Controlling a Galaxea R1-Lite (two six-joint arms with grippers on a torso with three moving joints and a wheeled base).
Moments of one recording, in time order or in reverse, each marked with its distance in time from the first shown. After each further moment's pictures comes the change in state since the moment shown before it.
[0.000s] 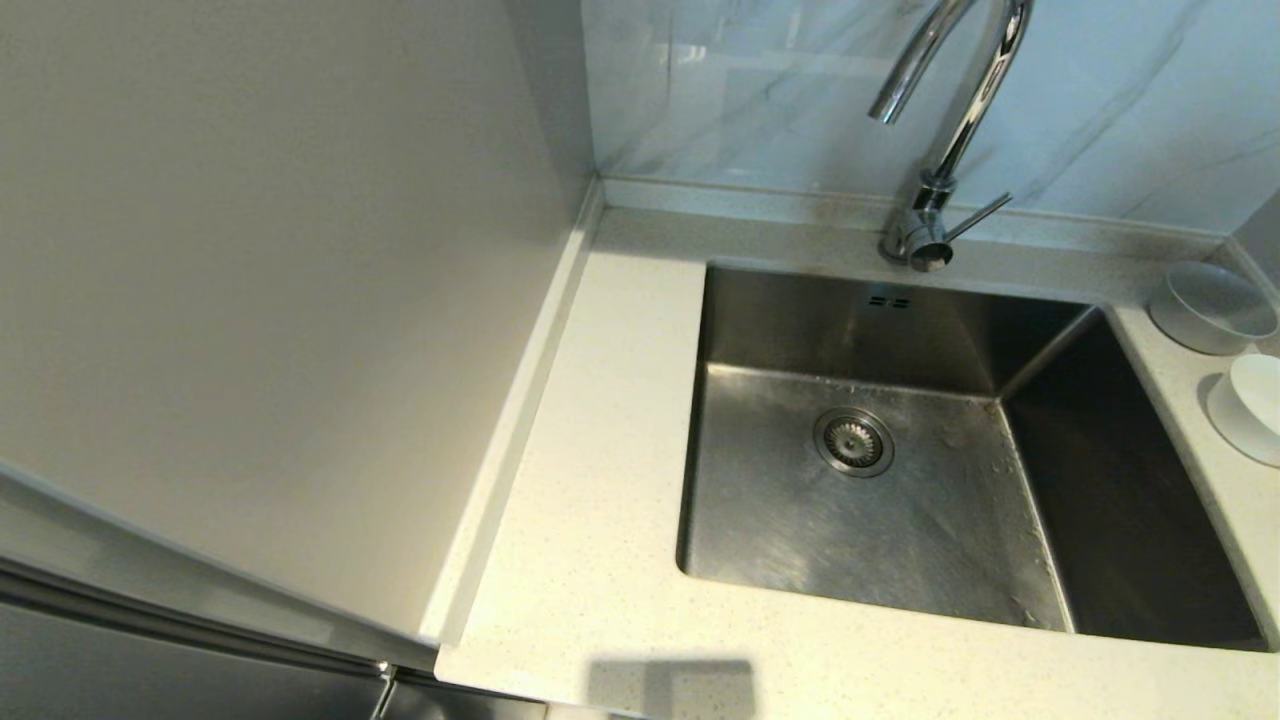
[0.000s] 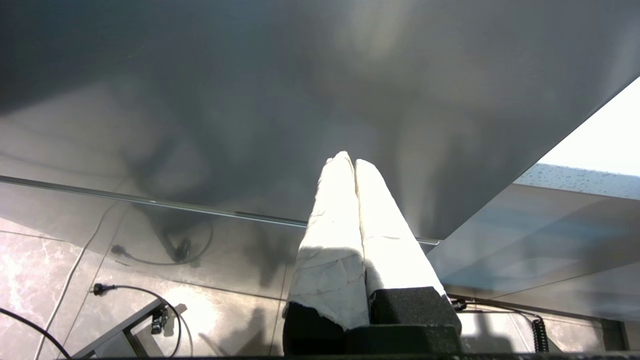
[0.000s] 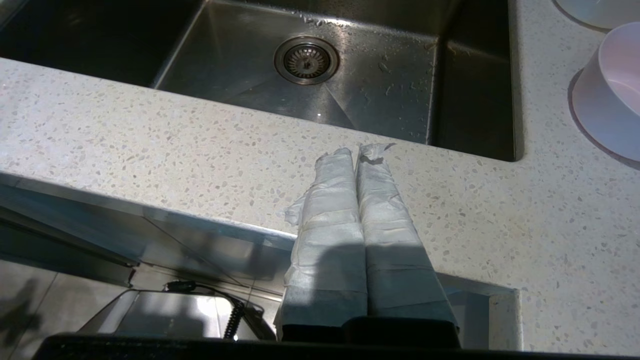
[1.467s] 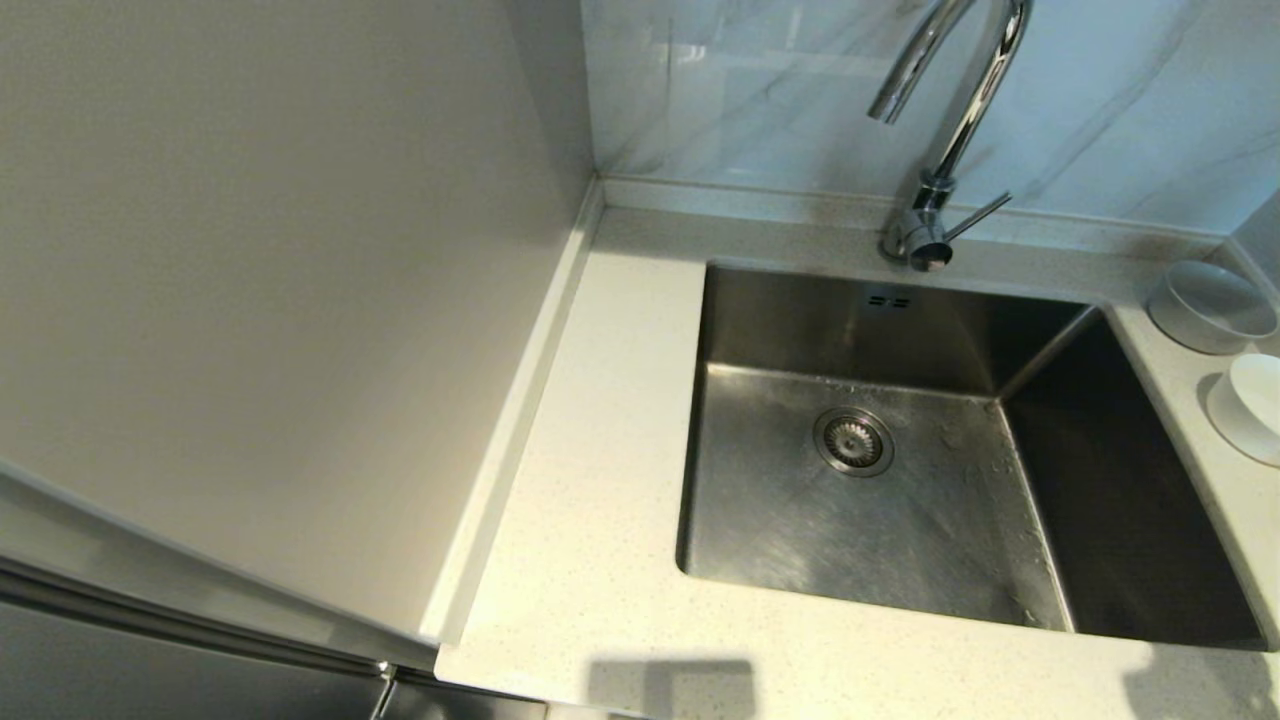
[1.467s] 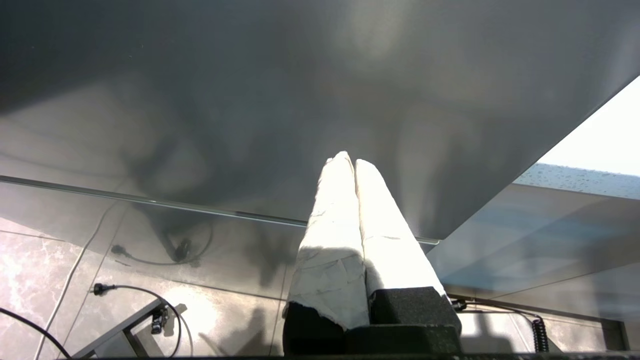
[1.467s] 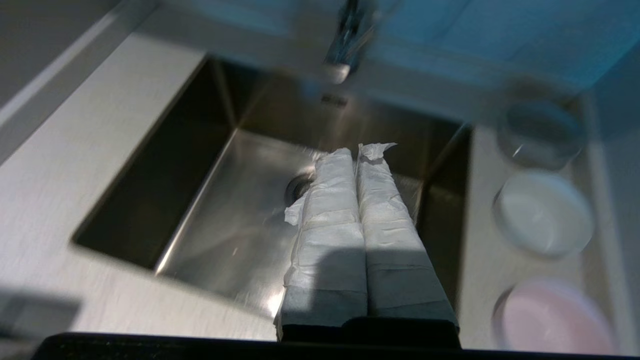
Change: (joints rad) left arm 0.000 0.000 0.000 0.000 0.000 0.001; right arm -0.021 0.643 -0.859 0.115 0.081 -0.048
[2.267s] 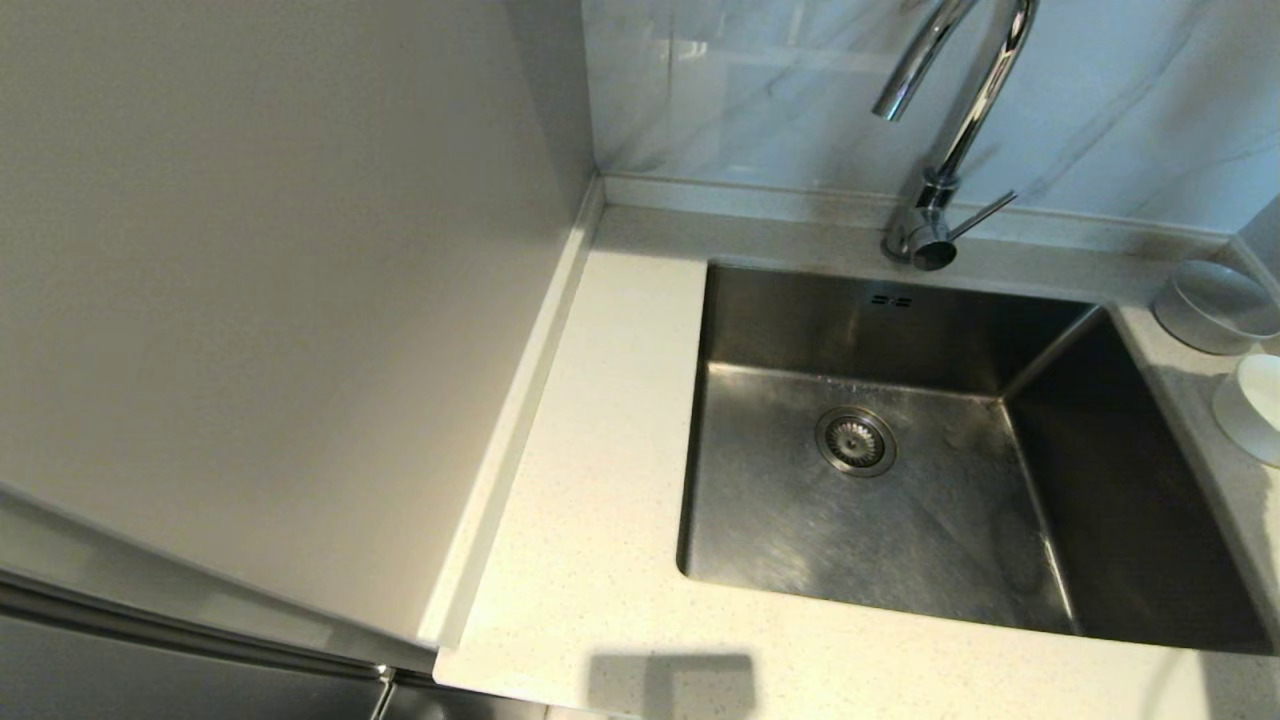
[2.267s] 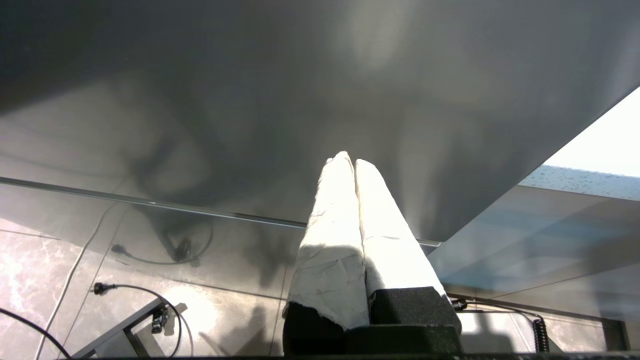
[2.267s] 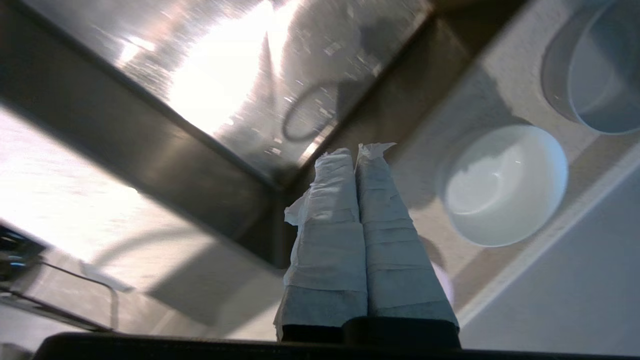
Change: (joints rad) left arm 0.000 0.000 0.000 0.000 0.000 0.000; right arm -0.446 1.004 -1.113 1.028 0.307 -0.781
